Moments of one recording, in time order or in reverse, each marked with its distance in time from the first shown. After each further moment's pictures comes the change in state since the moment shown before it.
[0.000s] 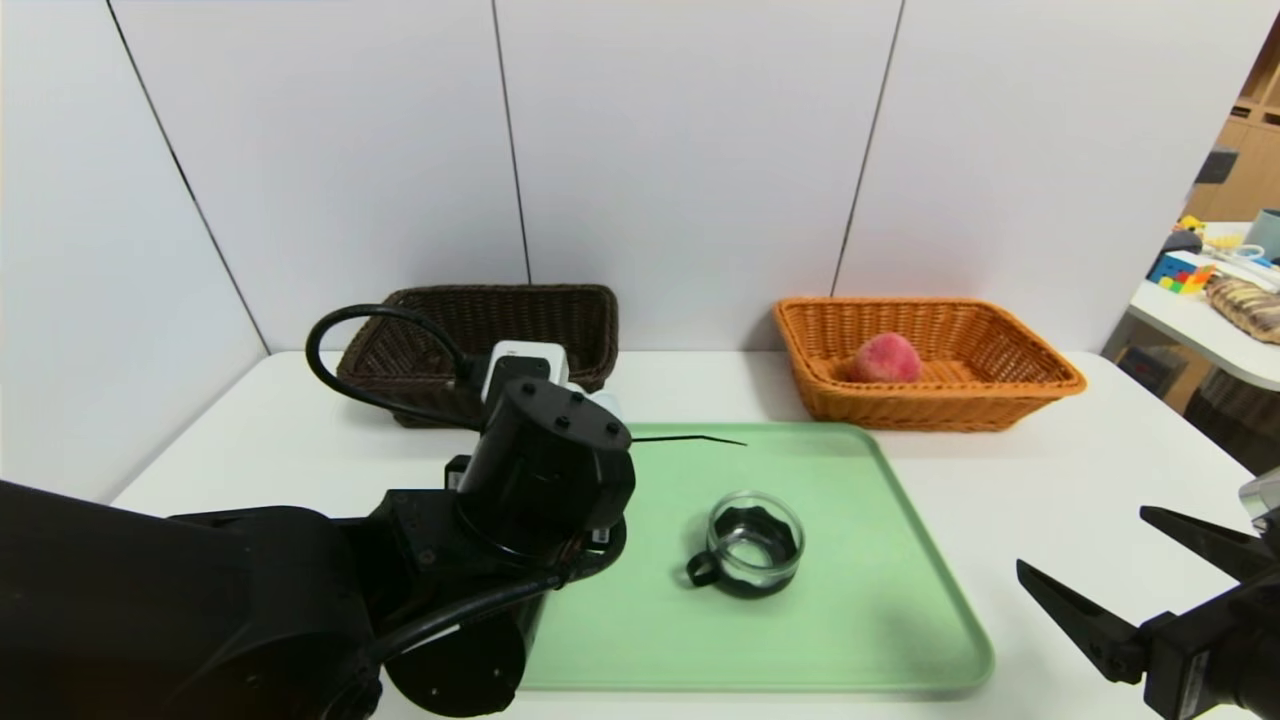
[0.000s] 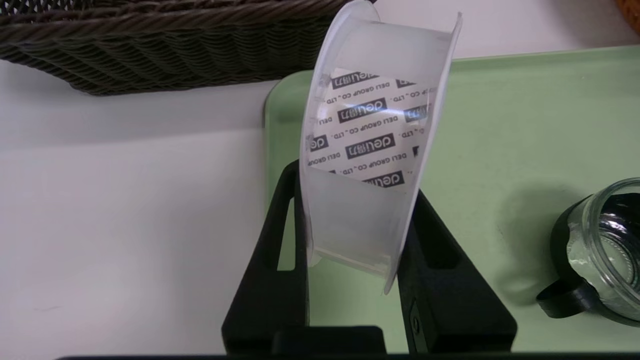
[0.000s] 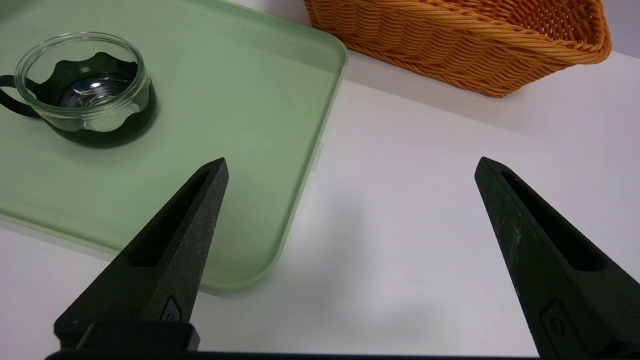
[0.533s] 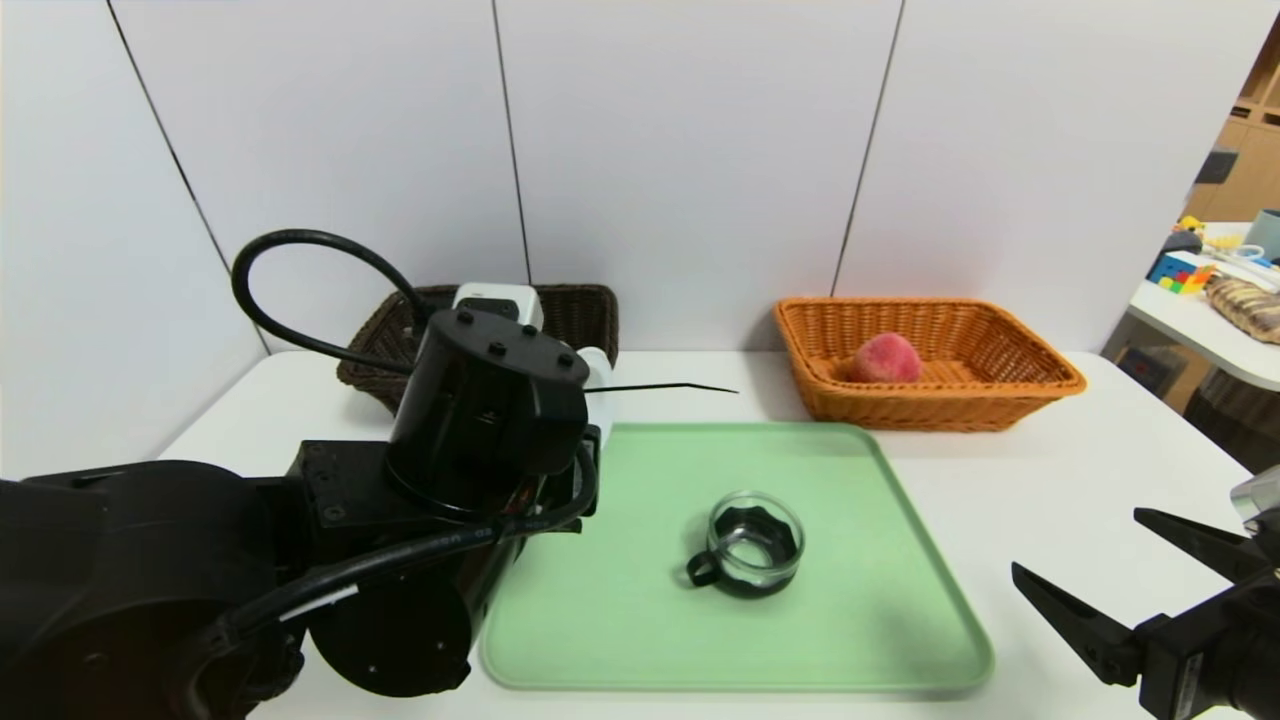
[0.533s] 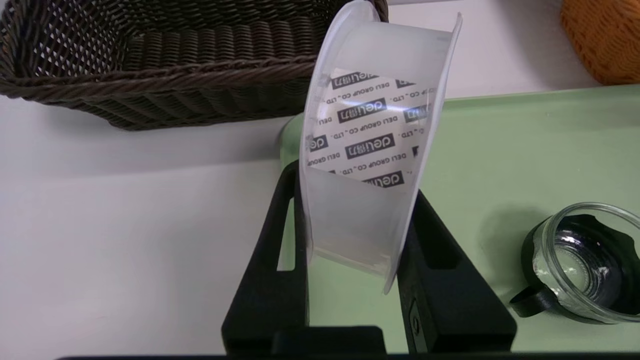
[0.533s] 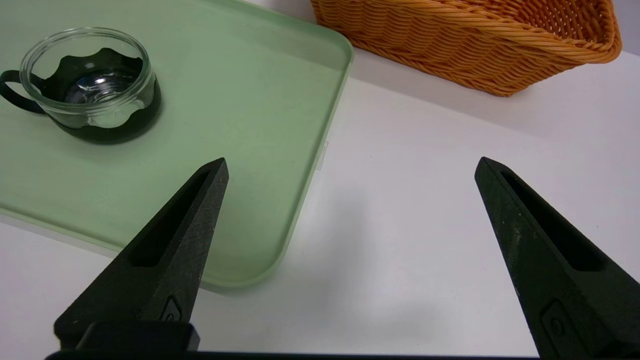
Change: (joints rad) left arm 0.000 -0.094 -0.067 0.091 0.003 0.045; right arm 0.007 0.007 0.000 0.000 0.000 0.001
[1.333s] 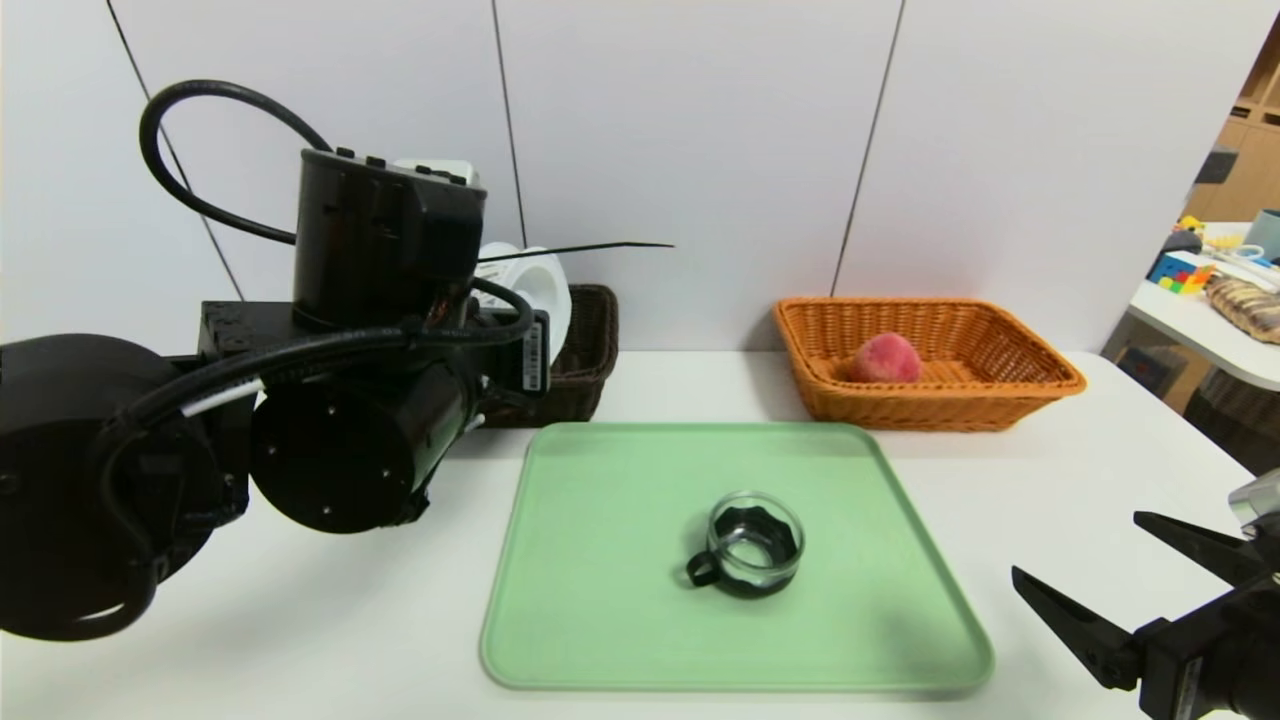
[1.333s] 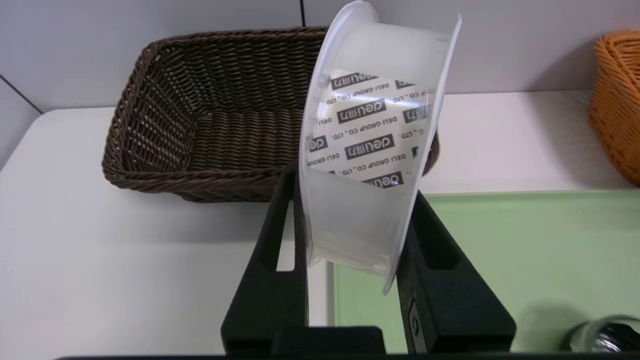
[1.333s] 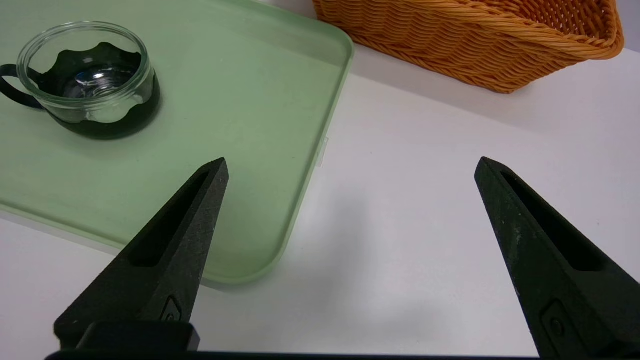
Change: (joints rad) left arm 0.143 -0.031 -0.145 0.016 -0.028 0.144; right arm 0.000 -0.001 0.006 -0.001 0.000 -0.001
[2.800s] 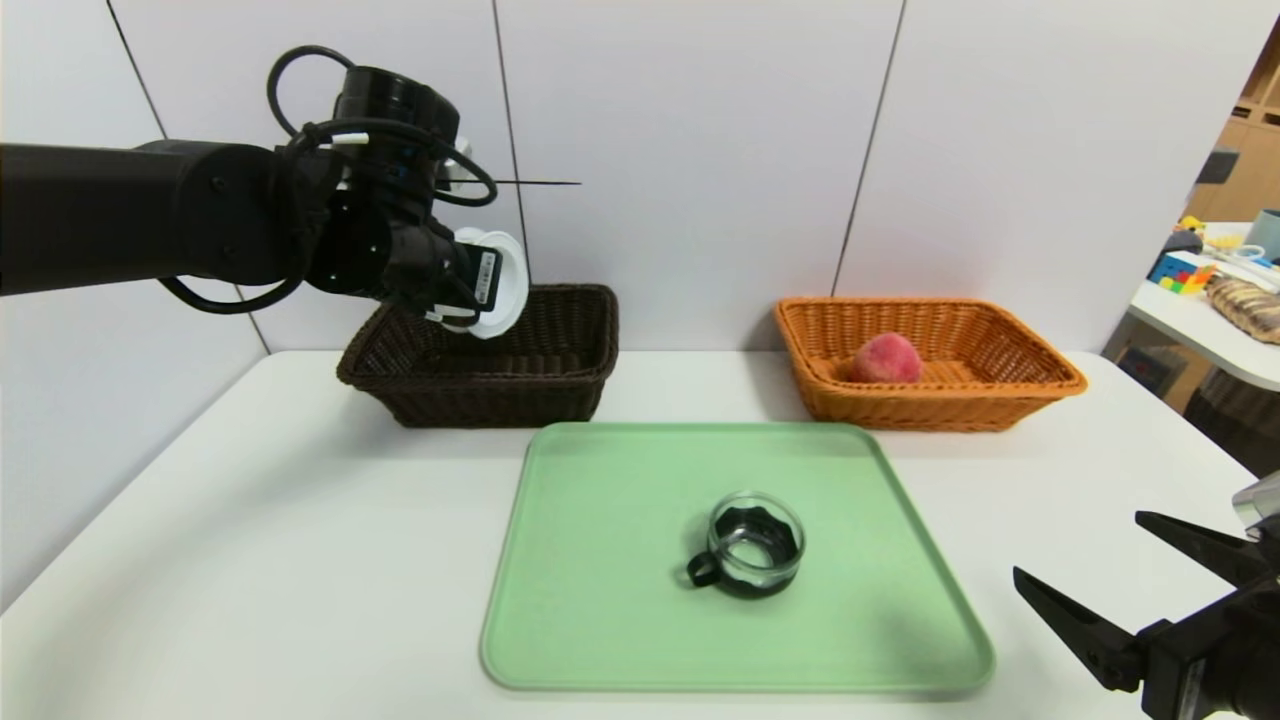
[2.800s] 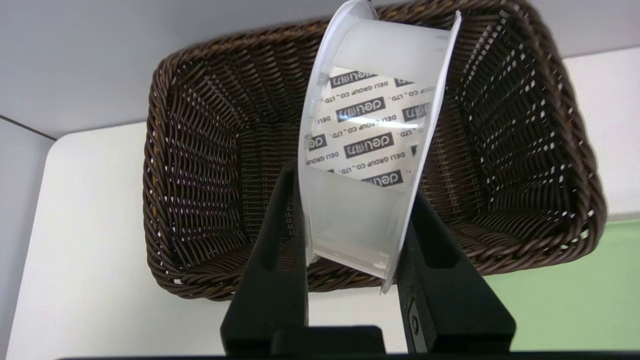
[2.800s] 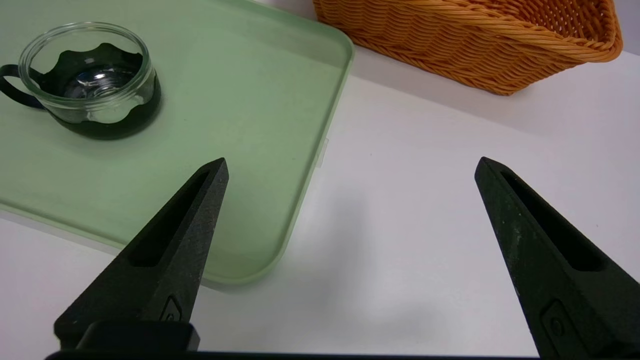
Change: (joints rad) left arm 0.375 0.289 -0.577 0.491 -0.391 0.159; right arm 0.001 -0.006 0.002 -0.001 0.000 -0.005
